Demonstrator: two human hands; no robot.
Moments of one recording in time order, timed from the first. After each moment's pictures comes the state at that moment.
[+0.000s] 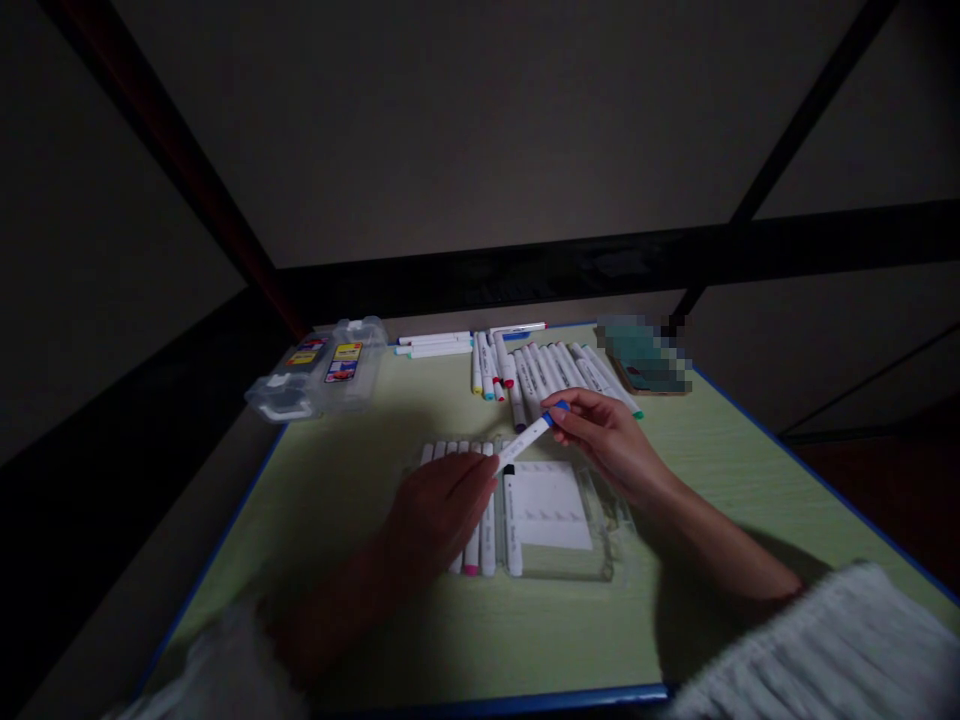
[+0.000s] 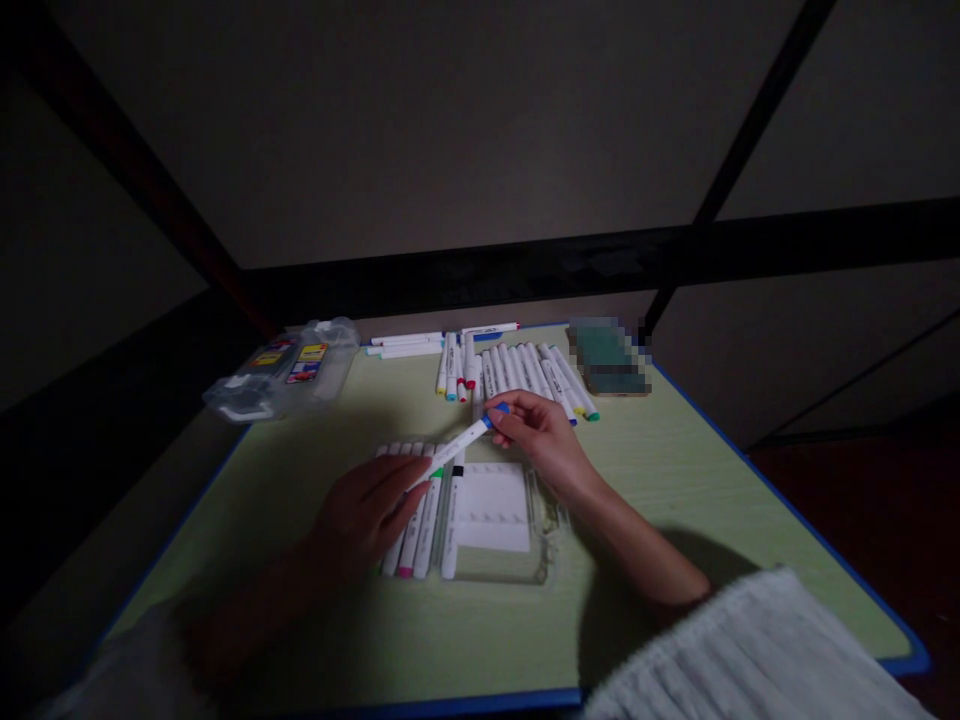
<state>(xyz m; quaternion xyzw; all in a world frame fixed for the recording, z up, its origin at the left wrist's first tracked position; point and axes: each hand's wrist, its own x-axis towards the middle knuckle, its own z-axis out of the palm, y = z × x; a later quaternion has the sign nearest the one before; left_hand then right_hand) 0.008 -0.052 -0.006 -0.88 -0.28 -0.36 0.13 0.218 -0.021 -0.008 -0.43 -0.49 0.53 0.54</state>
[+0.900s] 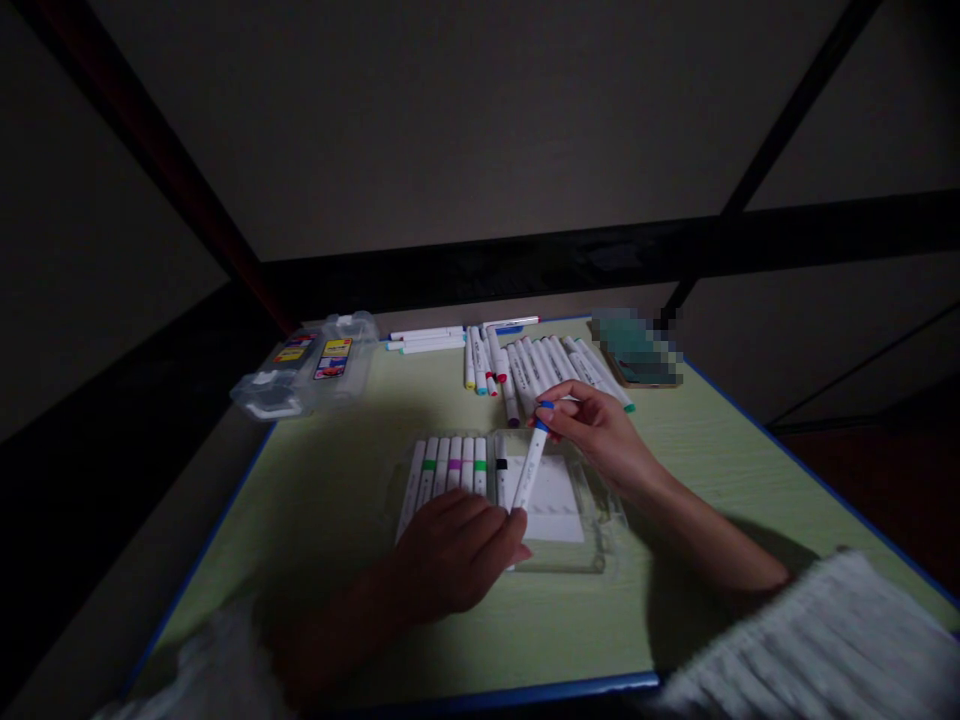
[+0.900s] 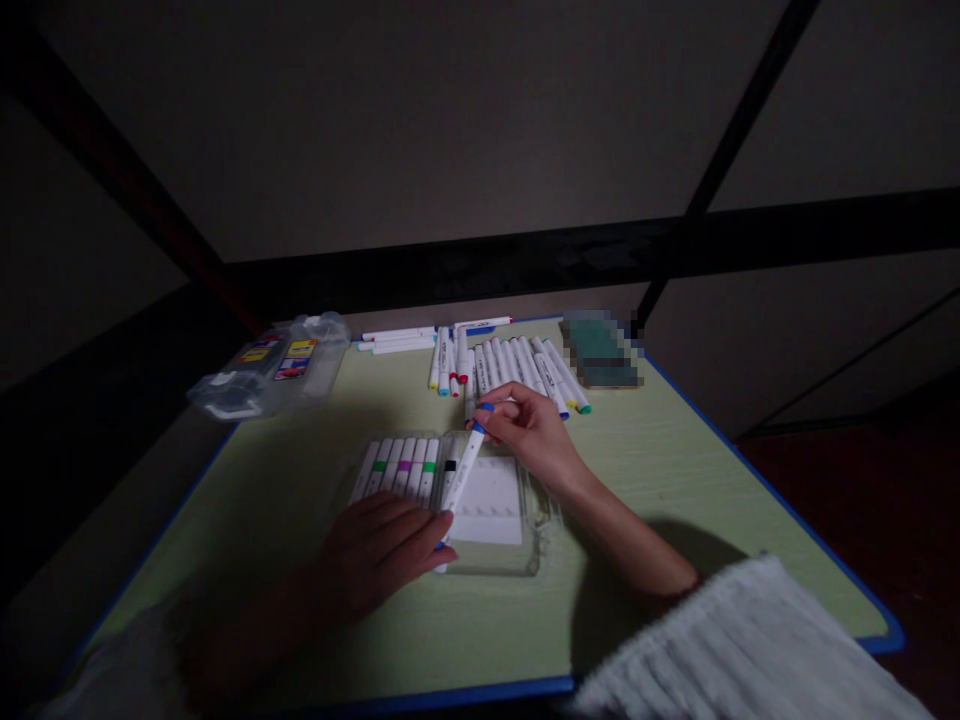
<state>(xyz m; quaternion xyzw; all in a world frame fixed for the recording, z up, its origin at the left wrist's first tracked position) 0.017 -0.074 -0.007 -0.92 -0.18 -0.30 0.17 0.215 -0.023 -0.007 -0.44 -0.50 0.52 0.53</state>
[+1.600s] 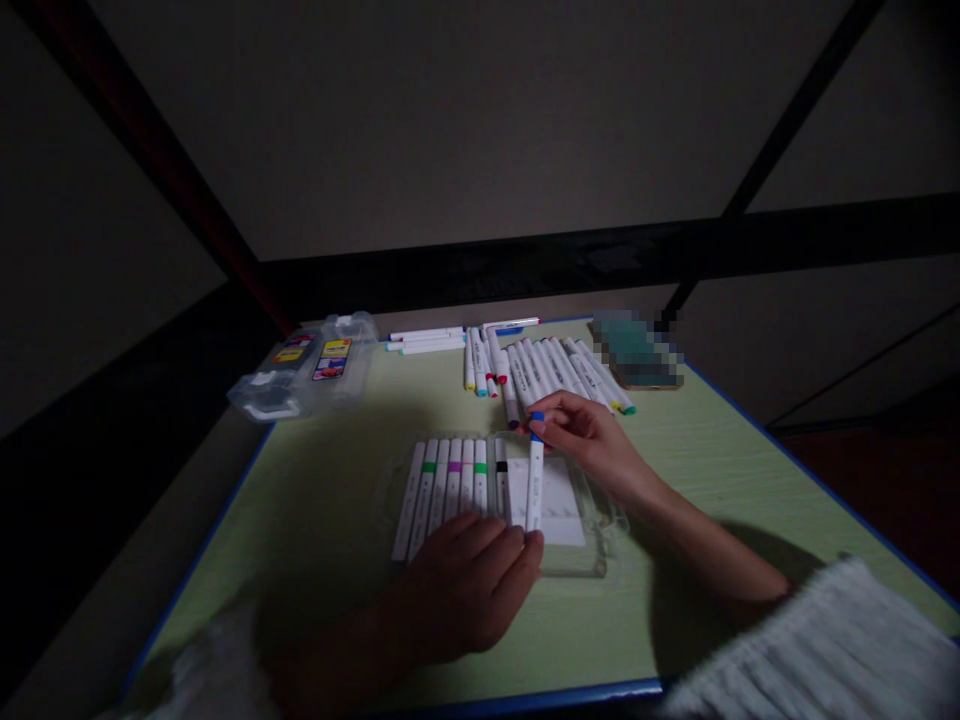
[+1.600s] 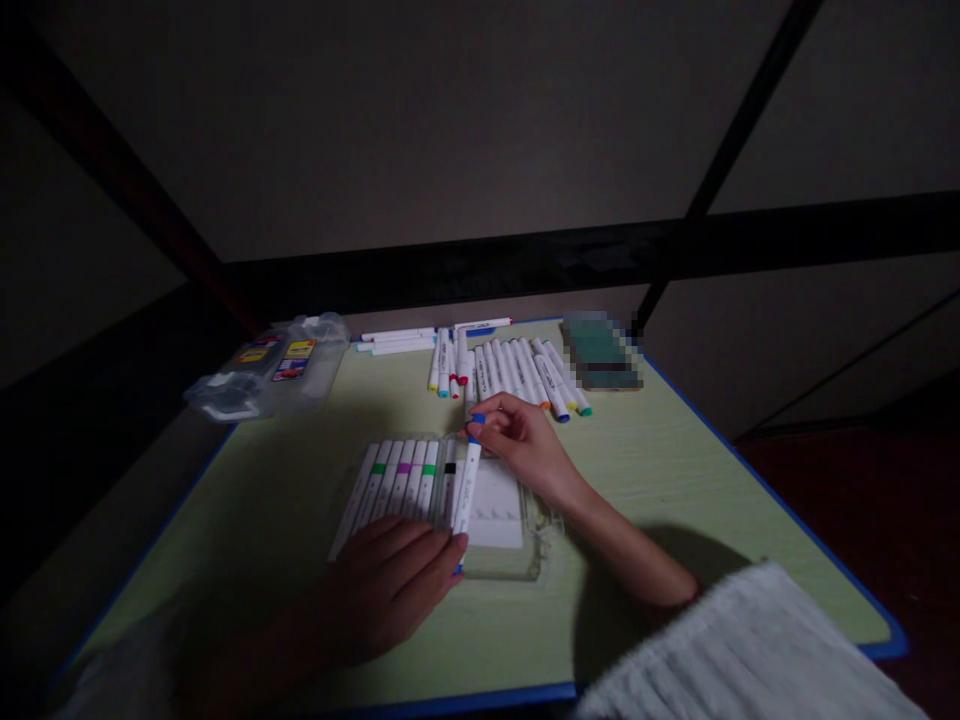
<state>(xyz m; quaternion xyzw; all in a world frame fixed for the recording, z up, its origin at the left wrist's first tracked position) 0.022 -0.089 -0.011 -0.94 -0.19 -0.25 0.15 0.212 -0.024 -0.011 -0.43 -0.55 0.53 0.49</state>
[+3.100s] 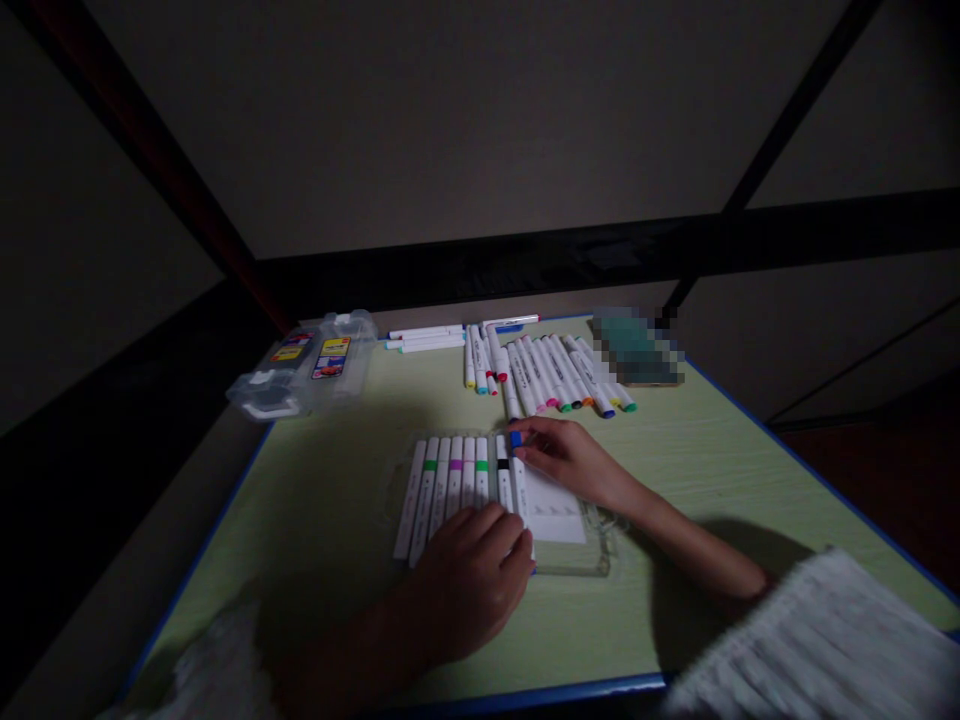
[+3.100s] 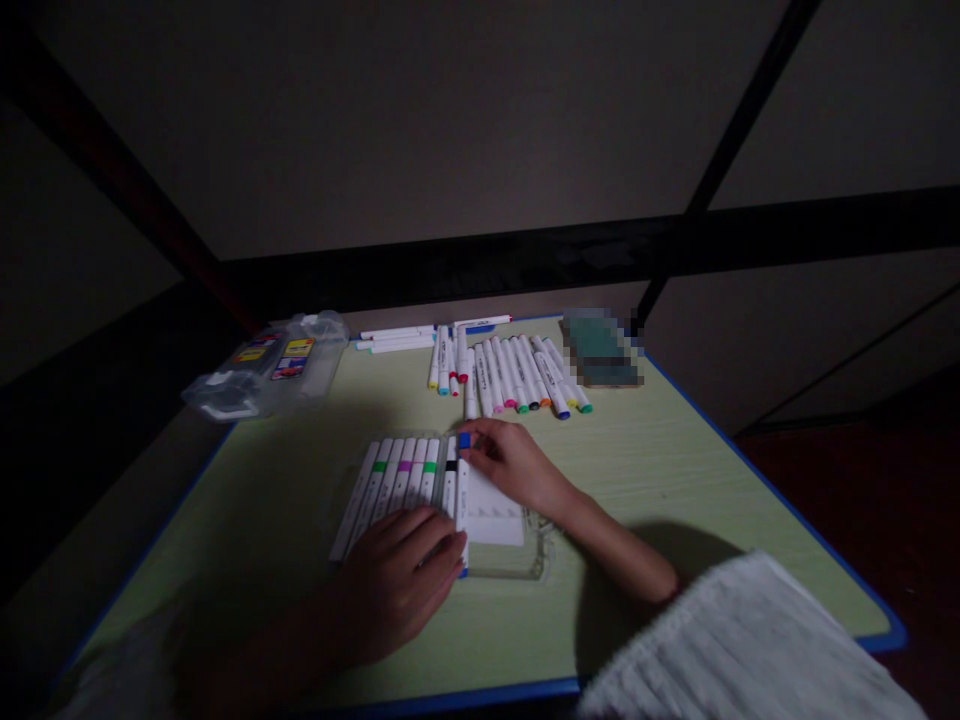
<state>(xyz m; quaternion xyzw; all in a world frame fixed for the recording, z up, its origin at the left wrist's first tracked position) 0.028 -0.091 -0.023 -0.94 -0.25 -0.22 0.07 0.210 -0.023 -0.033 -0.46 -0.73 0.37 0.33</state>
